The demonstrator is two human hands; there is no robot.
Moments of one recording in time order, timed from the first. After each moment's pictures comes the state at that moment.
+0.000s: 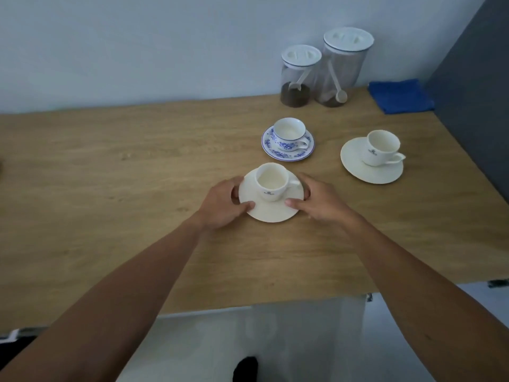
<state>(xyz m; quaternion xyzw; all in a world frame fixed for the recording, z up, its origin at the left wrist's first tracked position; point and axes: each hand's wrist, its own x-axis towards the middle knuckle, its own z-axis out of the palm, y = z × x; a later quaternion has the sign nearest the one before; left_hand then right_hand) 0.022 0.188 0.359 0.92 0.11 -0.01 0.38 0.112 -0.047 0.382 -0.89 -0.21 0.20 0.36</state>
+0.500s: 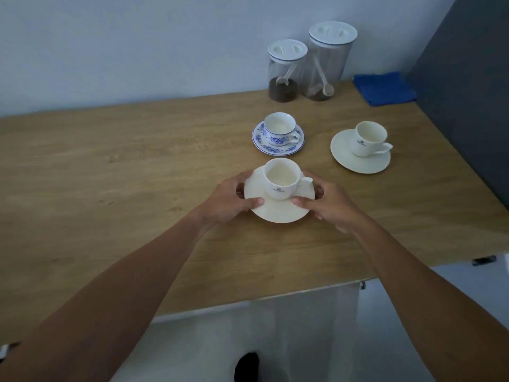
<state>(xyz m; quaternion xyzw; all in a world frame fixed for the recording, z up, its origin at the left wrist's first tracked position) 0.027 0.174 0.369 0.81 0.09 -0.11 0.56 0.087 -0.073 0.379 -0.82 -0.06 0.24 0.52</state>
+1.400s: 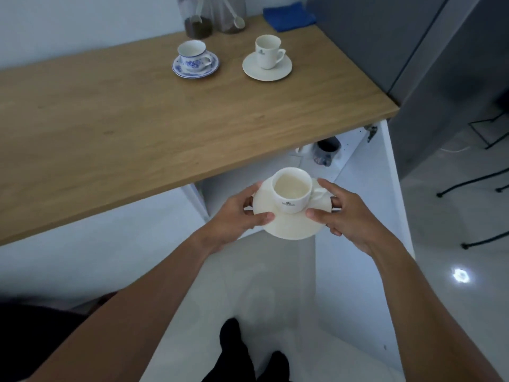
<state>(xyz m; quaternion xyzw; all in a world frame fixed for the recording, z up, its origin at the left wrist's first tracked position) -0.205 -0.046 0.329 0.73 0.03 -0.22 0.65 -0.196 -0.306 0.366 -0.77 0.08 0.23 0.59</state>
